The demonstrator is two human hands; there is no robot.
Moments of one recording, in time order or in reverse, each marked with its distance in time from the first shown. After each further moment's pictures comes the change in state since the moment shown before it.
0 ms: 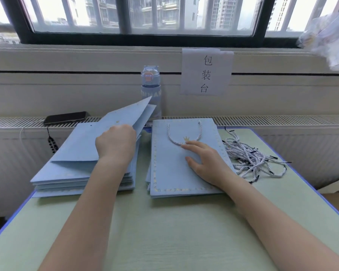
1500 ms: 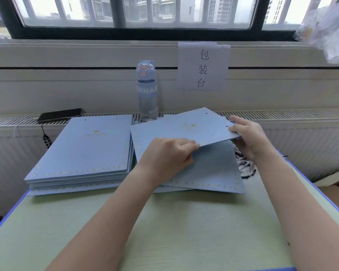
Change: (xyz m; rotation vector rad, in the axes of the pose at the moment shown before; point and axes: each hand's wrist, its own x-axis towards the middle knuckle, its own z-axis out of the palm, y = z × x) left_hand -0.037 0.061 0.025 -0.496 0.386 0.957; right_hand 0.003 0.026 -0.081 1.014 0.356 0.640
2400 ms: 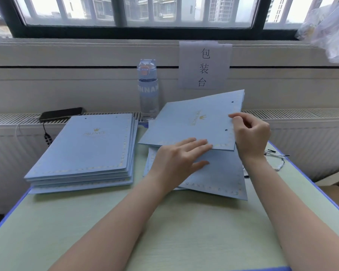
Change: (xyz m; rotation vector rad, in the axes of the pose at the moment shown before) left_hand -0.006 0.007 0.029 -0.013 0.139 0.029; right_hand -0.014 0.012 0.021 -0.286 0.415 -0.588
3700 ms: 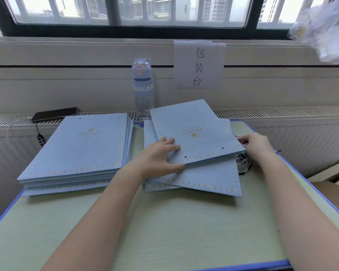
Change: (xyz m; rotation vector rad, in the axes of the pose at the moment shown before) left_hand -0.008 -0.033 -0.018 -0.293 -0.746 -0.561; right_hand 0.041 0.072 -0.044 -0.905 -0.551 0.187
